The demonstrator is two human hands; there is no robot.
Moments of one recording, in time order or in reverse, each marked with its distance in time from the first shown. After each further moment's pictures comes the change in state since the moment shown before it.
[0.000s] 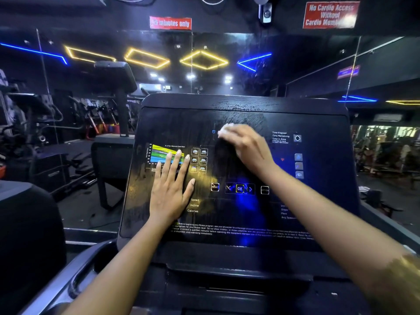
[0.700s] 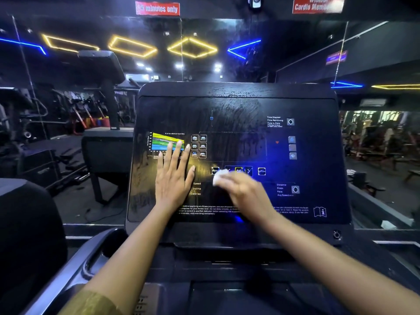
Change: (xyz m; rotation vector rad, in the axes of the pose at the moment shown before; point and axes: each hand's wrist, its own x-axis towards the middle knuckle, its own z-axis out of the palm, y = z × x) left_hand -0.008 0.002 -0.005 -0.095 -0.034 -0.015; right_hand -0.105 -0.088 -0.015 0.089 -0.135 0.107
